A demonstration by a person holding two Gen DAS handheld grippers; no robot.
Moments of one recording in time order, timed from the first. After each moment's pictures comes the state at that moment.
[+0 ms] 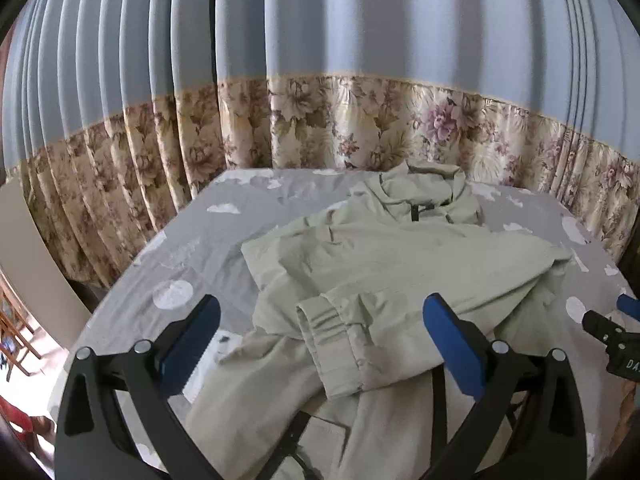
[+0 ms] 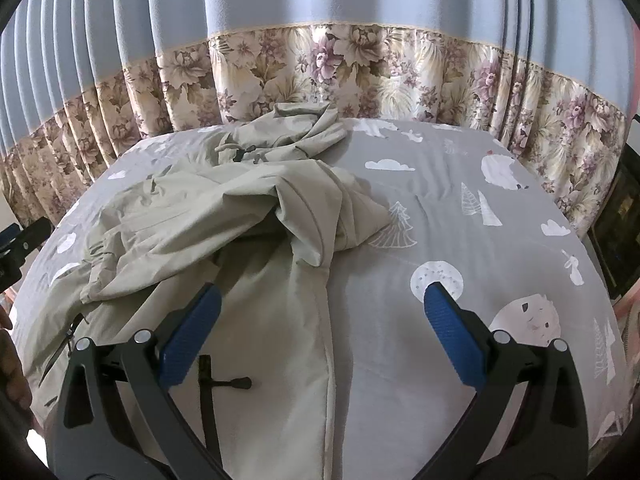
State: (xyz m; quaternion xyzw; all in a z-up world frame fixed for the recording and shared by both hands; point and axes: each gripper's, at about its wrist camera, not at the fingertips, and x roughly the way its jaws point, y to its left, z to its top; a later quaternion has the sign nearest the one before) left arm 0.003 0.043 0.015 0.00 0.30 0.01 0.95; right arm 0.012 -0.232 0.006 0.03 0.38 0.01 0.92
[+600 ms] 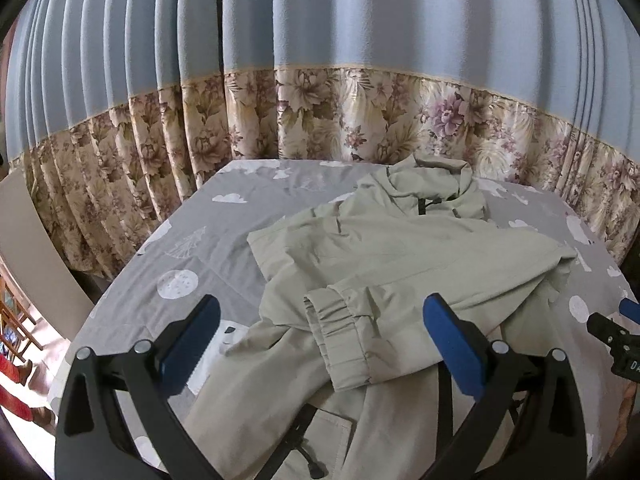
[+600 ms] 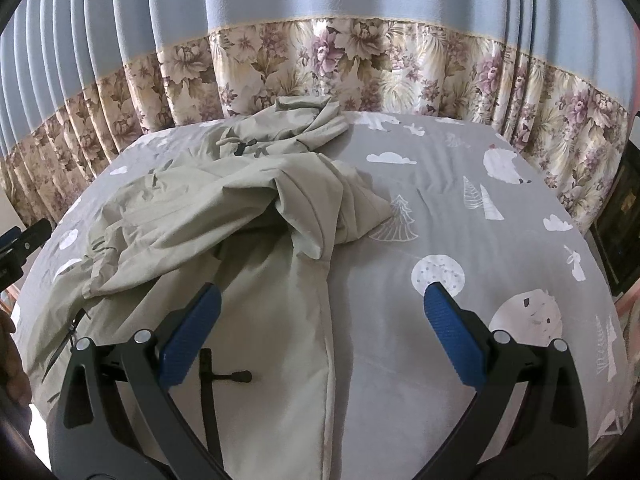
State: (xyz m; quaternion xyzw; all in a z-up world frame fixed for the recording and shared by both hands) left arm 0.000 0.046 0.016 0.00 0.31 0.02 0.95; right arm 0.010 -0.235 0.001 0.03 0.39 0.01 0.92
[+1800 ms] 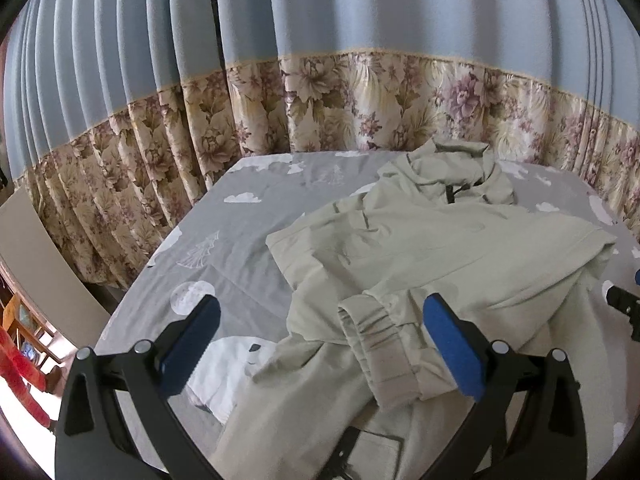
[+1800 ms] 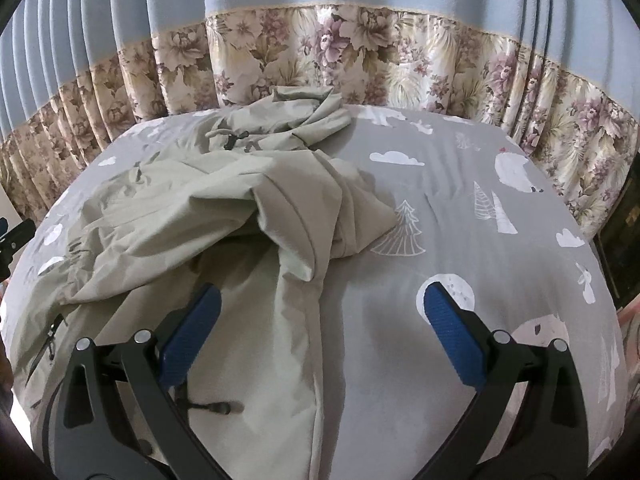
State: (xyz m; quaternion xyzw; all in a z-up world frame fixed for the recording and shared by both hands) left arm 0.034 0.066 0.000 0.04 0.32 0.04 0.94; right arm 0.054 -0.240 -0.014 0.01 0.41 0.02 0.91
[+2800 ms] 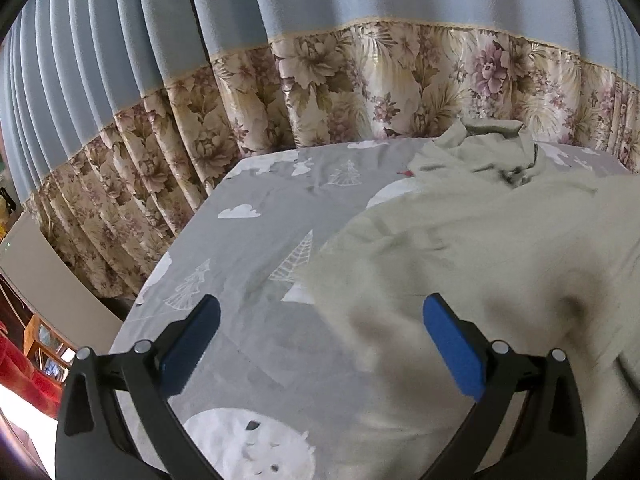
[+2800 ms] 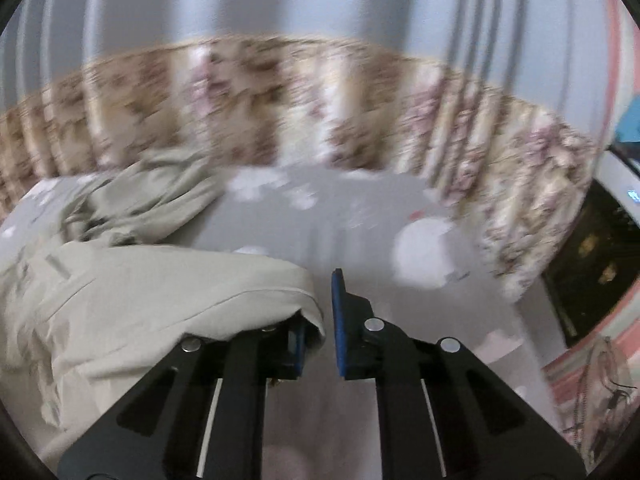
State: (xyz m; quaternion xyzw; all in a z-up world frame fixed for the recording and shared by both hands) left arm 0.127 0.059 -0.025 0.08 0.35 0.07 0.93; right arm 0.170 -0.398 0.011 -0.02 0.34 -0.14 0.93
